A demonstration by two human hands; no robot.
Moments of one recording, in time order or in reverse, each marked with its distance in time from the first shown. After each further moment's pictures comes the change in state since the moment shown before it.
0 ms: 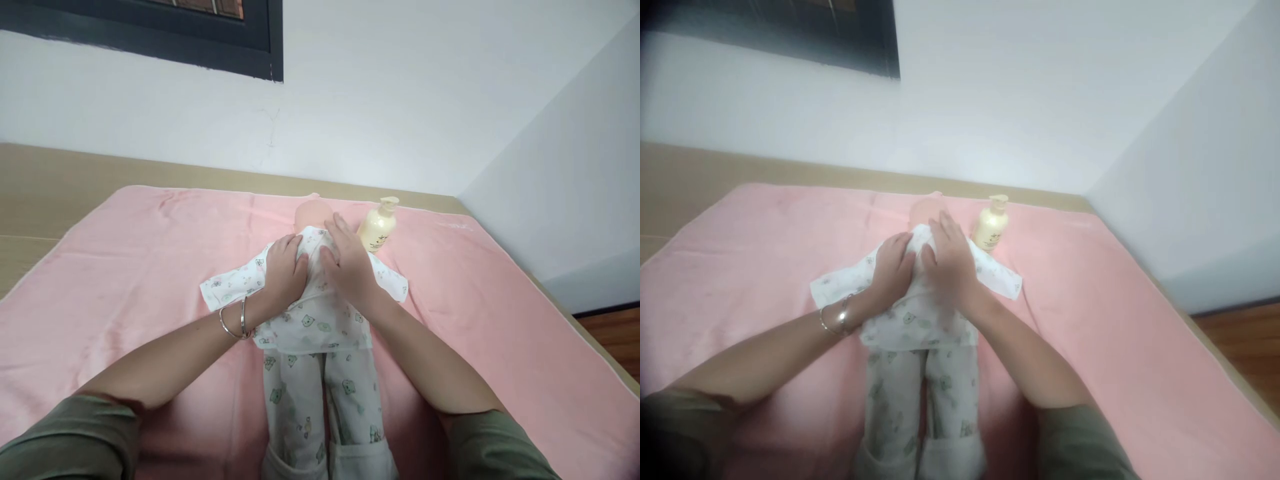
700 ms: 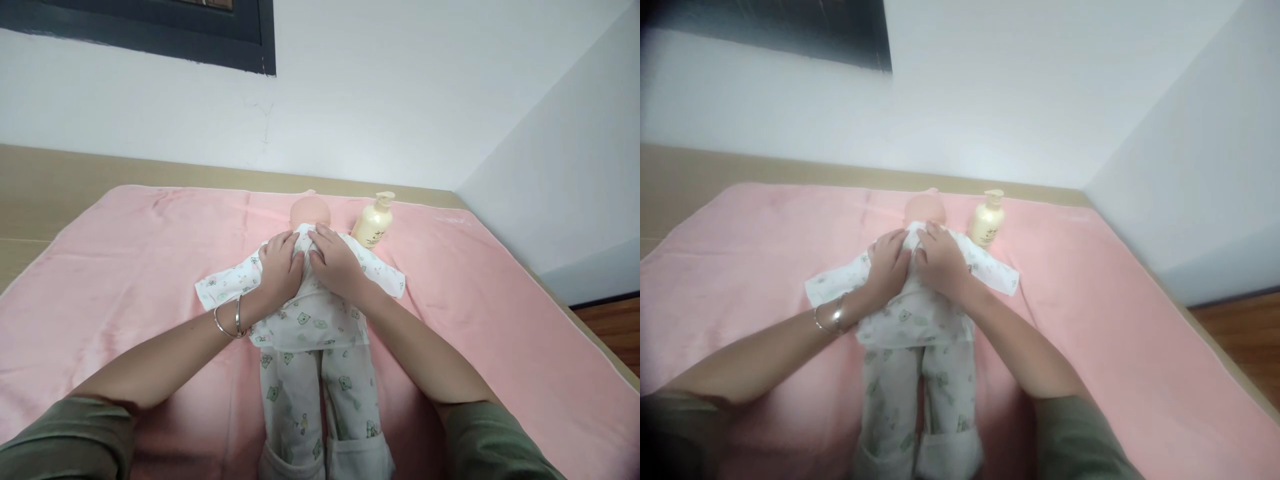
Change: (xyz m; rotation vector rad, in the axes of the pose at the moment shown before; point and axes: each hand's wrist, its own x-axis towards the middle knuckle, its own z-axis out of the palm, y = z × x) left_hand -0.003 0.002 -0.002 0.036 0.012 0.018; right_hand 0.003 0.011 0.012 -0.016 -0.168 -0.071
